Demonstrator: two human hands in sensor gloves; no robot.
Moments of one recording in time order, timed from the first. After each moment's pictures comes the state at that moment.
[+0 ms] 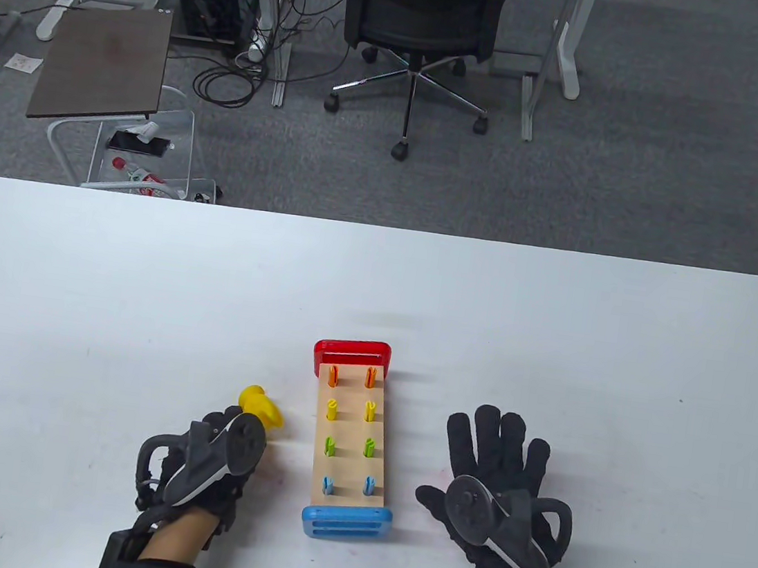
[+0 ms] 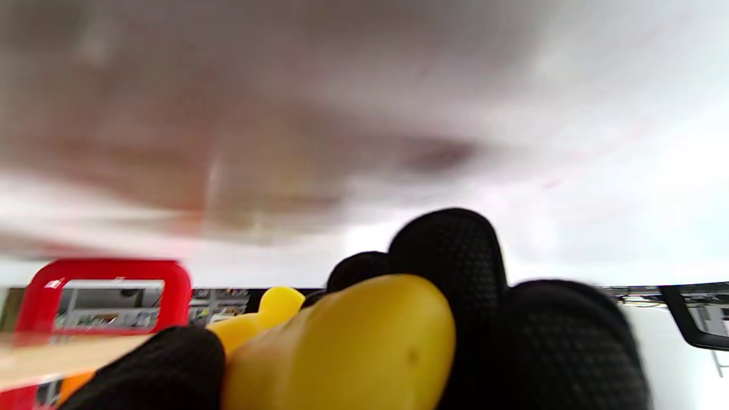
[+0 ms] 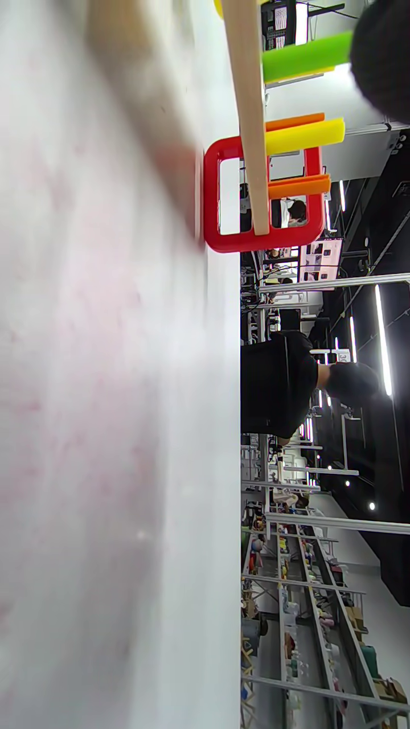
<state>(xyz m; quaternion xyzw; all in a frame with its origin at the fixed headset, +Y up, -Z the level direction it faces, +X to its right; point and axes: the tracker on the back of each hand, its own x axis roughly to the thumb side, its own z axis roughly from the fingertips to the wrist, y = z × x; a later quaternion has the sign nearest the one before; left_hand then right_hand) -0.208 -0.744 -0.254 -0.02 0.00 0.01 1.00 0.135 -0.722 -0.219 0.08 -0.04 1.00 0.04</state>
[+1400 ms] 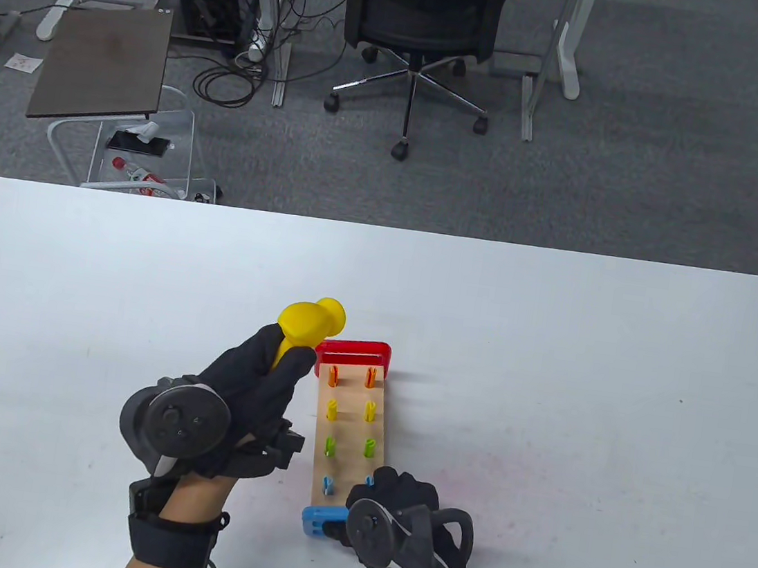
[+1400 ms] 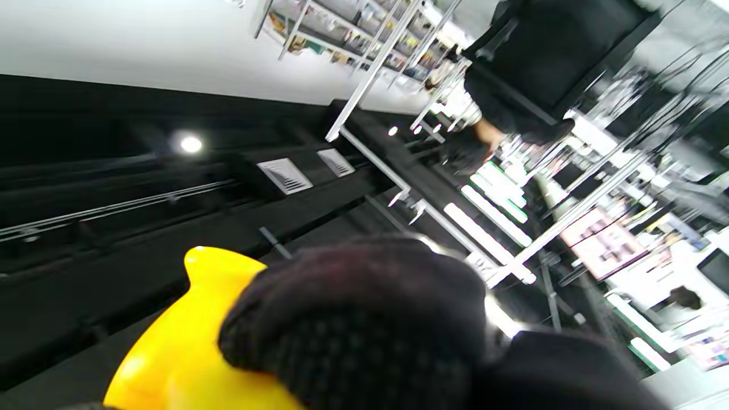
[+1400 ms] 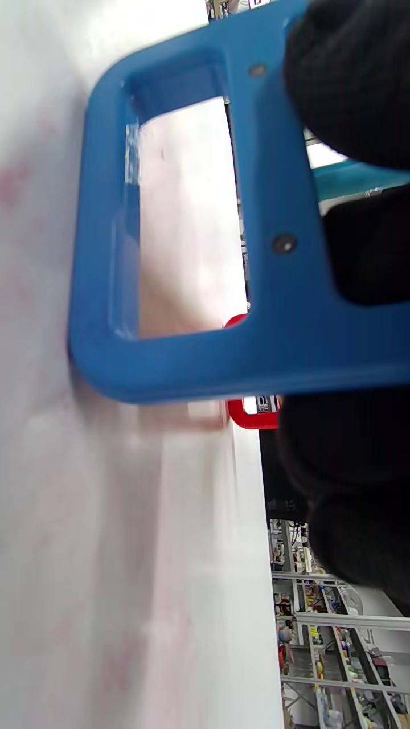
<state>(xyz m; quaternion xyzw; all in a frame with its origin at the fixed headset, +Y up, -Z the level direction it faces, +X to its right) -0.183 -0.589 -0.249 0.32 -0.16 0.34 0.87 0.032 -0.734 -0.194 0.15 -0.02 0.98 0.08</state>
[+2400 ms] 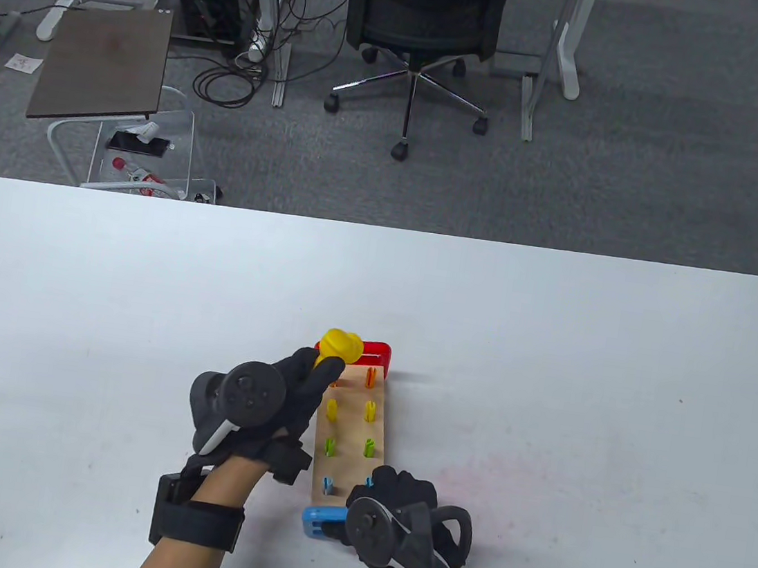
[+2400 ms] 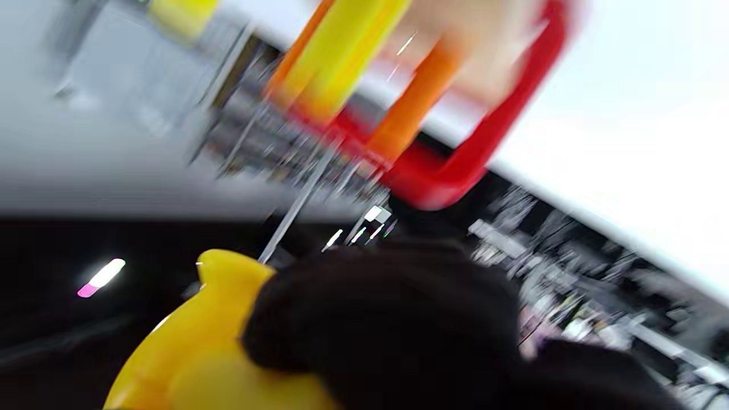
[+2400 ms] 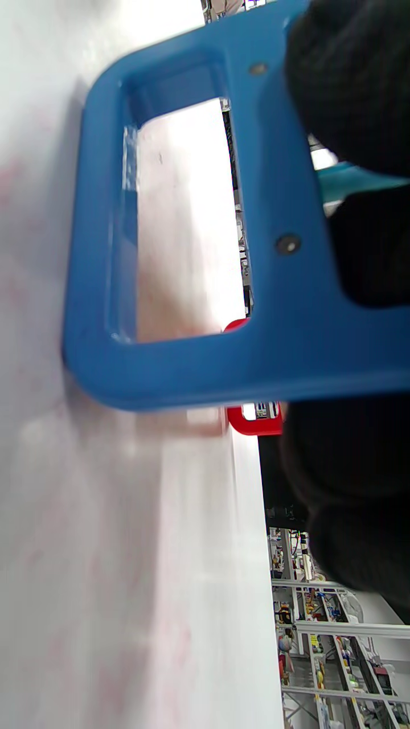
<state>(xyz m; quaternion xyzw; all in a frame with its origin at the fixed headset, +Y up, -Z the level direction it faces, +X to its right) -0.166 -0.656 -0.291 0.18 -0.14 0.33 0.92 0.031 -0.733 -0.195 0.16 -0.03 0.98 0.08</state>
